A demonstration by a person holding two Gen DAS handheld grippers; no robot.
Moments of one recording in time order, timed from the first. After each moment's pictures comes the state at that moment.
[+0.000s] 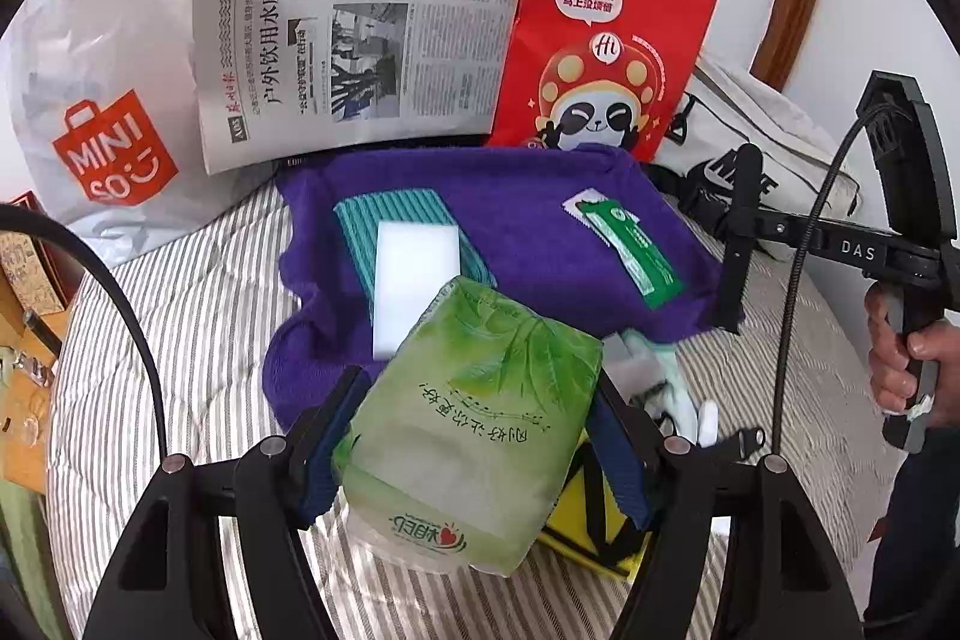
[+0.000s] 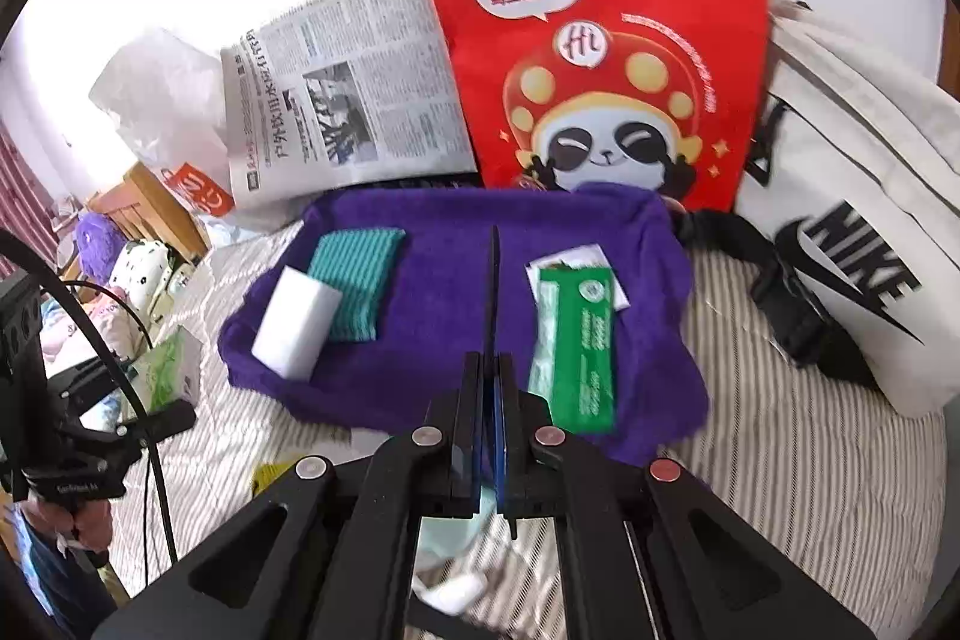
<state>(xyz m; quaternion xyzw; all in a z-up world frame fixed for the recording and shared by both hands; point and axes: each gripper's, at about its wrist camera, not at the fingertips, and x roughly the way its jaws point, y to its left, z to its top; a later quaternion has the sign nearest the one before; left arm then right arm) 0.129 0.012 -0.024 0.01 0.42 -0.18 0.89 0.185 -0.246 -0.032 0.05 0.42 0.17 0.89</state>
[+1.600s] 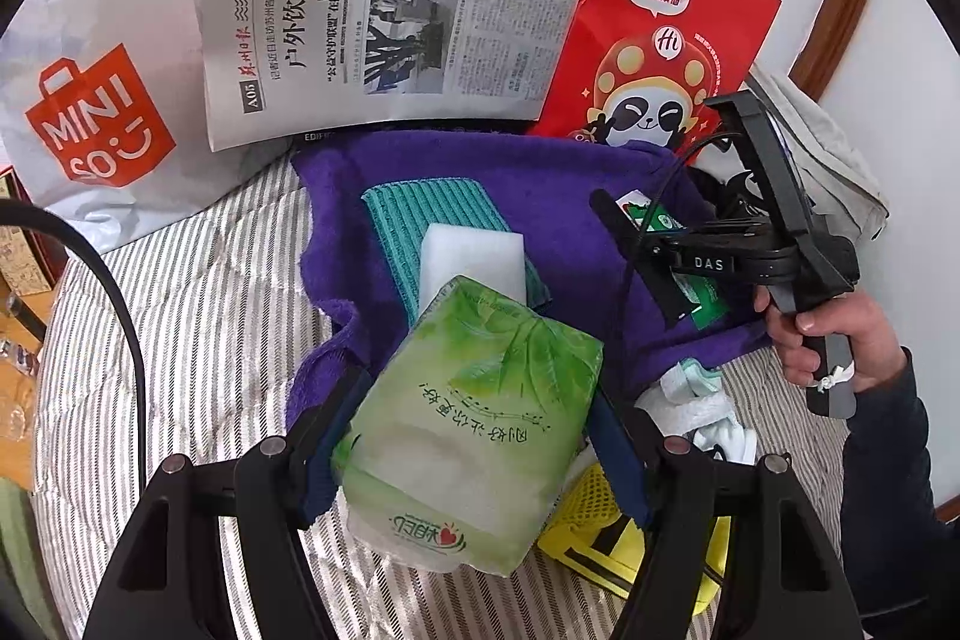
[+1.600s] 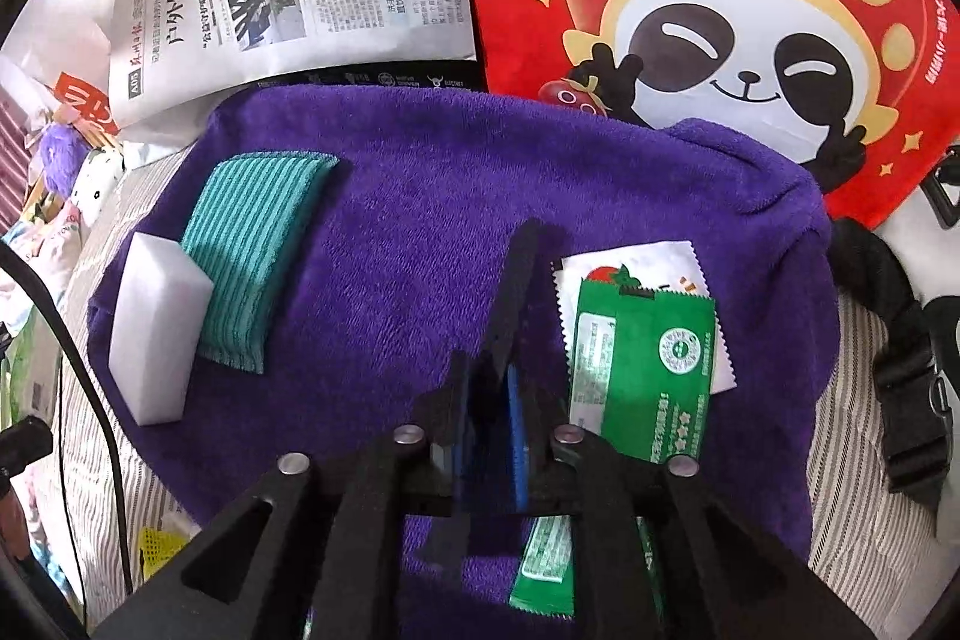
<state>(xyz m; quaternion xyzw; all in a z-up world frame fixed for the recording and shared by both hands) 0.179 0.038 -0.040 -0.02 0.46 -0.17 0.87 0.300 -0.191 -0.122 -0.03 0.52 0.18 0.83</state>
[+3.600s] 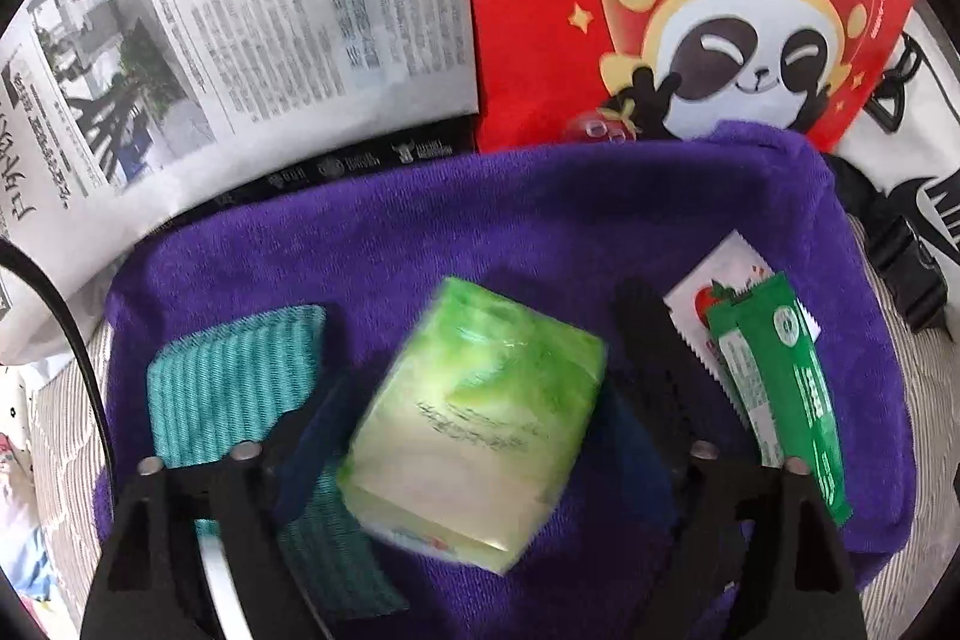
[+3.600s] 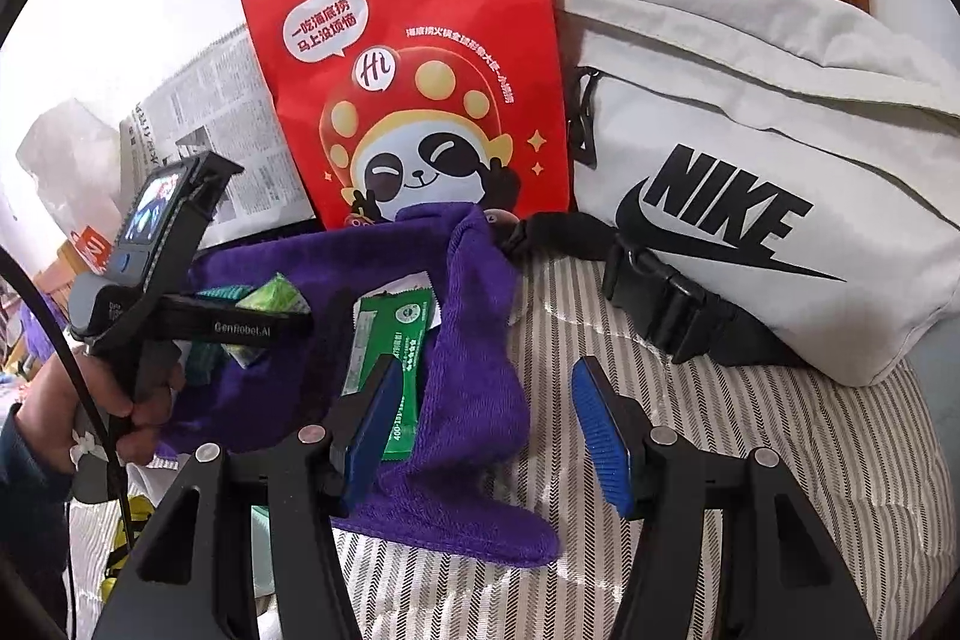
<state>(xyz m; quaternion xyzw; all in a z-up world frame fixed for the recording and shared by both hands) 0.320 -0.121 -0.108 0.09 0.54 -0.06 0.84 0.183 -0.339 -0.092 0.09 0.33 0.08 0.94</state>
